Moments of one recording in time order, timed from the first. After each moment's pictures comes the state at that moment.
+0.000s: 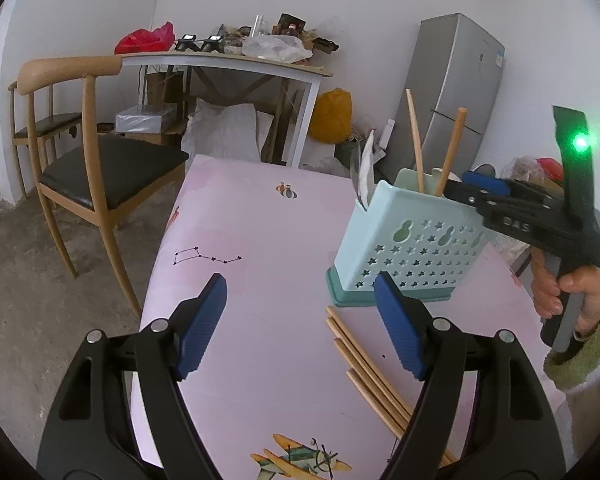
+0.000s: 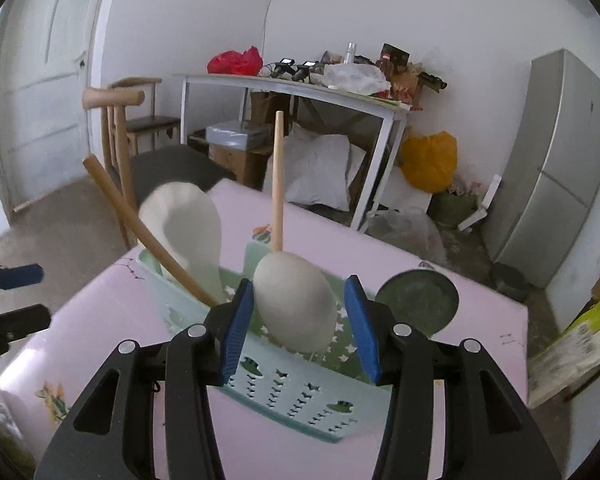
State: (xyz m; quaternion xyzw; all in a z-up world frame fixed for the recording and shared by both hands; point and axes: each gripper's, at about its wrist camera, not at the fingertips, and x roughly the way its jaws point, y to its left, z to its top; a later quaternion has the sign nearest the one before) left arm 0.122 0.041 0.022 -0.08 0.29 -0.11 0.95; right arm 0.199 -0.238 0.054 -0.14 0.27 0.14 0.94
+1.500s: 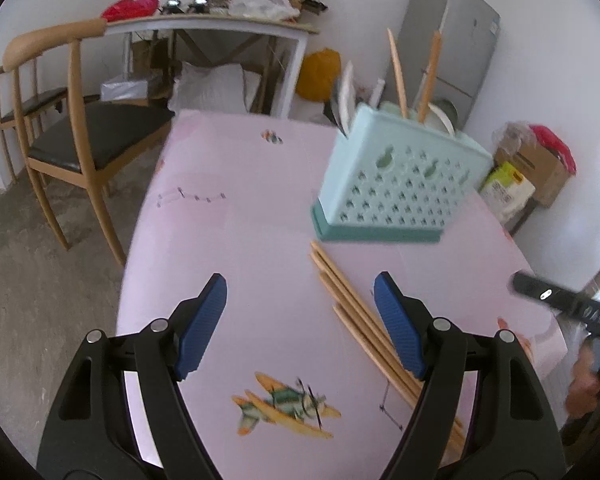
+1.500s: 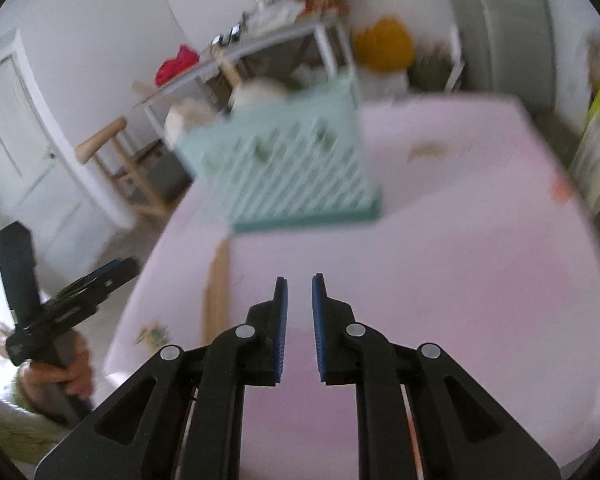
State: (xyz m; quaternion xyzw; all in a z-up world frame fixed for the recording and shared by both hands) left arm 0.102 0.027 -0.004 -0.07 0.36 -0.14 0.92; right arm 0.071 -0.293 -0.024 0.14 0.42 0.14 0.89
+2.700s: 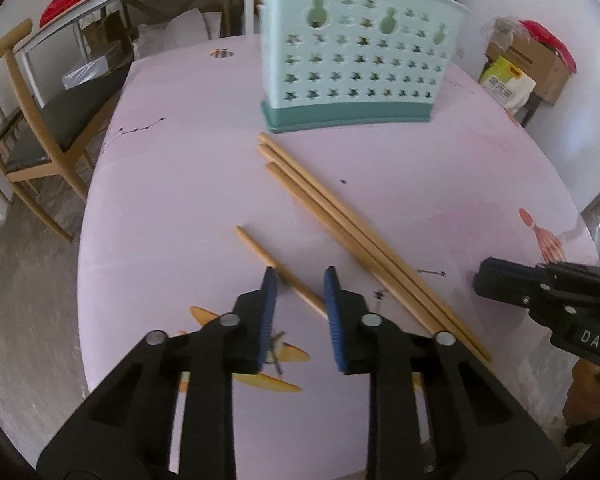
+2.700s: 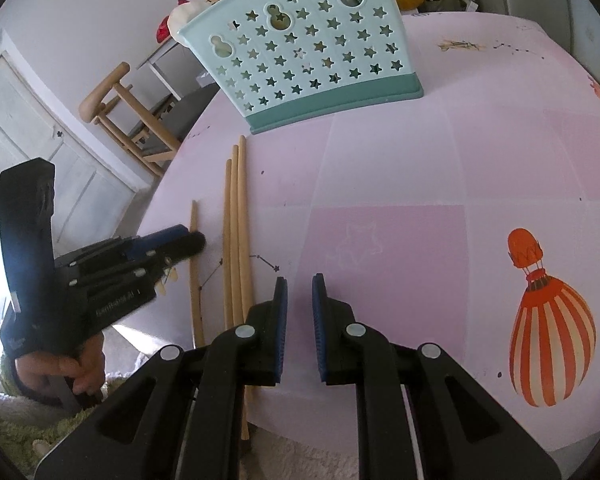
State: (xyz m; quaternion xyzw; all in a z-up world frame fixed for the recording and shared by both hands) left arm 0.100 -0.025 -0.051 0.04 0.48 -0.16 0.86; right arm 0.056 -0.261 -0.077 0.16 0.47 0.16 0.85
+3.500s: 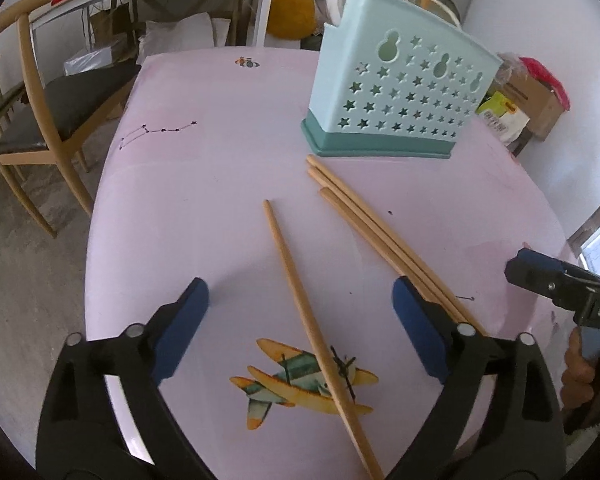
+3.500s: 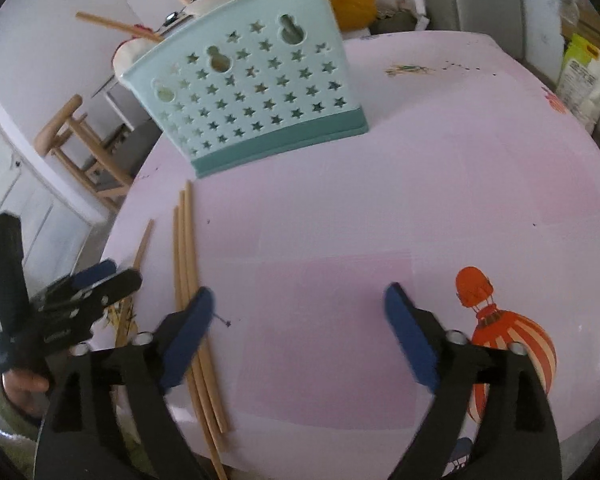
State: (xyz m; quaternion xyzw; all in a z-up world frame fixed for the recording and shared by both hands) left arm 0.117 0.020 -0.058 -0.02 0.45 -0.19 0.87; right arm 0.072 -0.276 -0.073 0.17 0.45 0.05 0.87
